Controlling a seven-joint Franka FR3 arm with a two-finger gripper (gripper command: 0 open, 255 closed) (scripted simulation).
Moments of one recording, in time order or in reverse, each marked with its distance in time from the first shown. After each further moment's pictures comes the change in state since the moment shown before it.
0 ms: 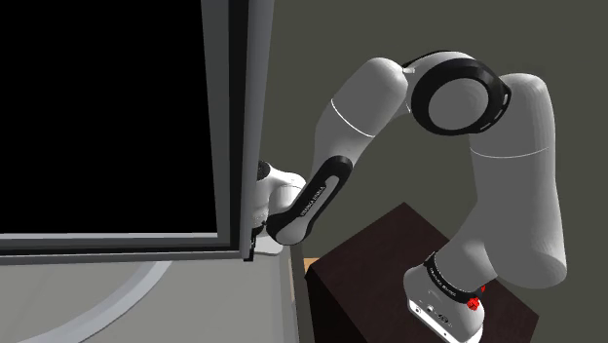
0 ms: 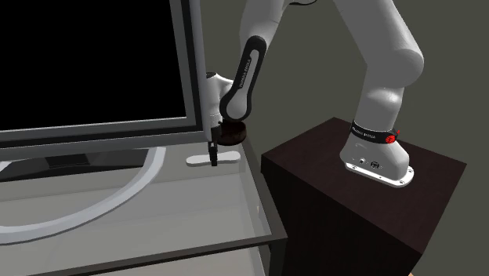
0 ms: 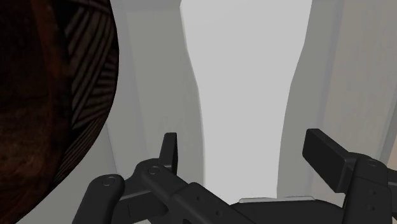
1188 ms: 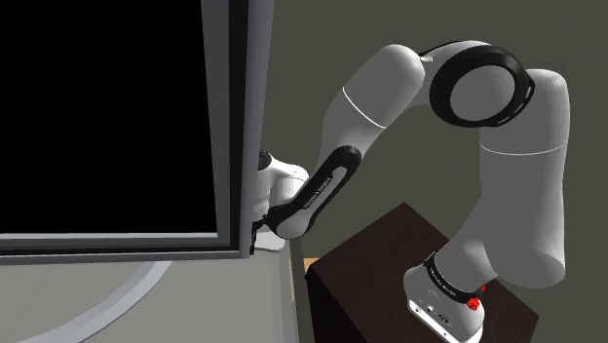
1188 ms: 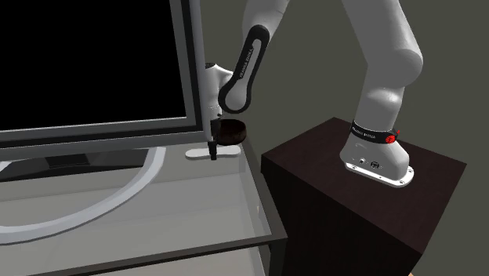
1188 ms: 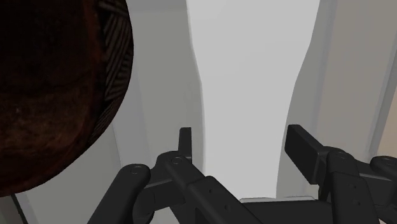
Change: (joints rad) arm -0.025 -0.077 0.035 -0.032 0.026 -0.048 -0.019
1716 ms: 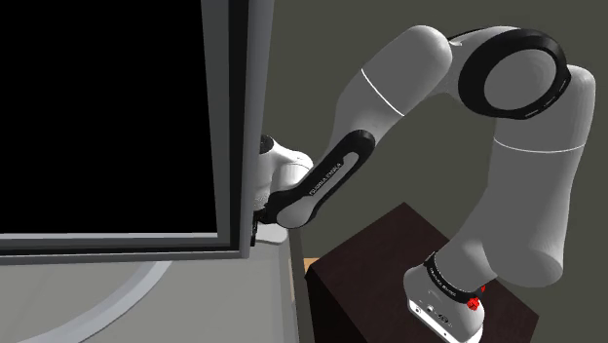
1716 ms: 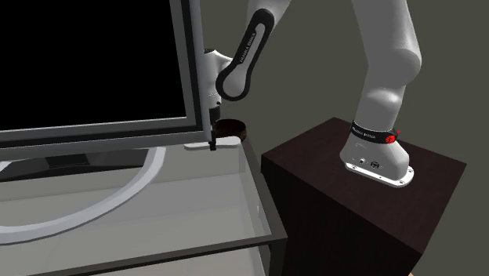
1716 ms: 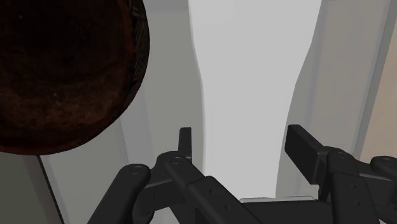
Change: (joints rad) arm -0.041 -0.106 0.051 -0.031 0.049 -0.075 -0.040
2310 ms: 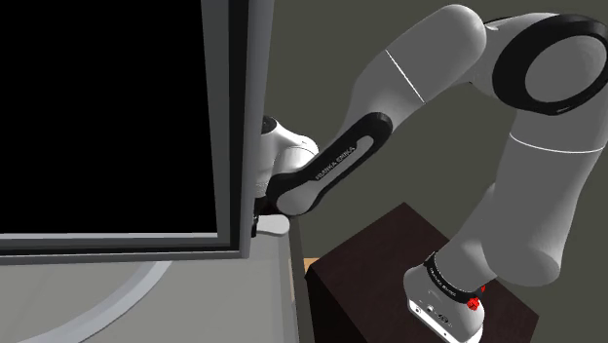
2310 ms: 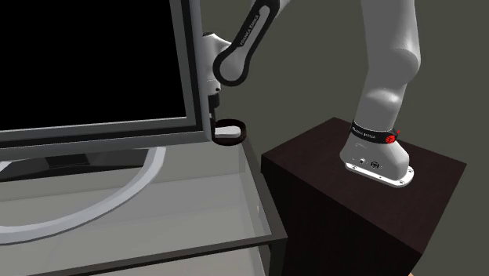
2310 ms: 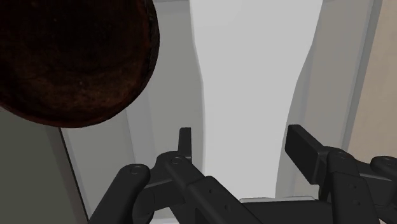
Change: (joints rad) arm -0.038 -0.110 0.050 -0.018 0.064 -0.088 -0.048
